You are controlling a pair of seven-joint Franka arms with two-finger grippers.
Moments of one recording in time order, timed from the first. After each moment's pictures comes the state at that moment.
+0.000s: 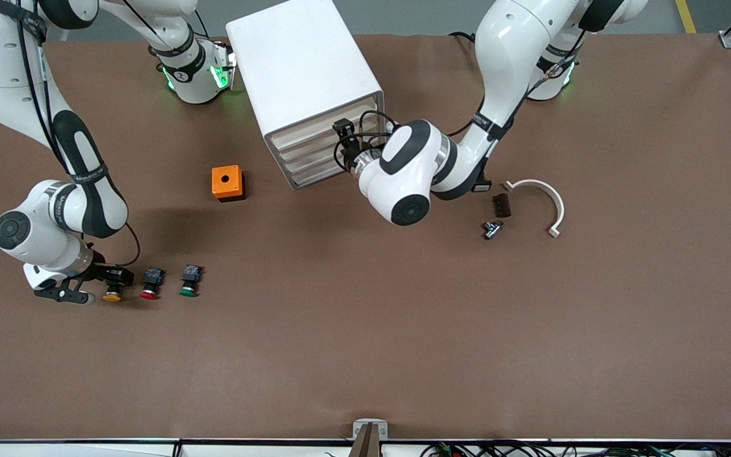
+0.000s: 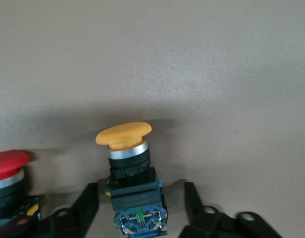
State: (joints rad) left arm -0.67 0.71 -0.13 -1.39 -0.86 1.62 -2.52; right arm -0.11 0.61 -0.10 -1.93 0.03 2.59 -0.06
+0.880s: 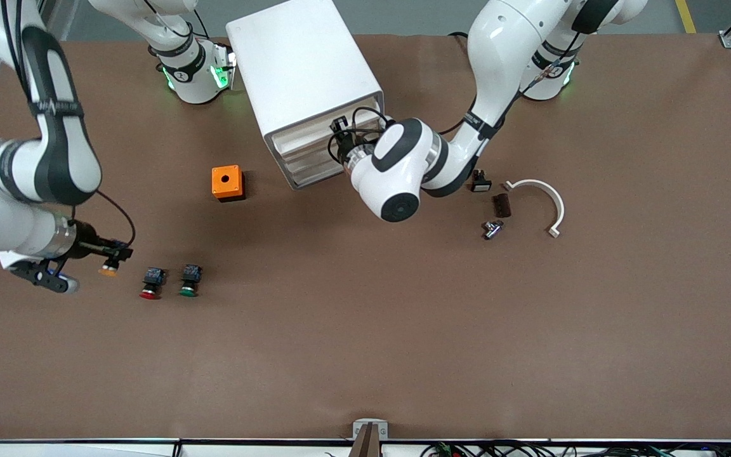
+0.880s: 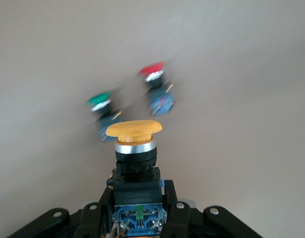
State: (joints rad) left arm -0.64 0.73 -0.12 -1.37 -0.88 1.60 -2.52; right arm 0.07 0.24 -0.07 -1.81 0.10 1.90 0.42
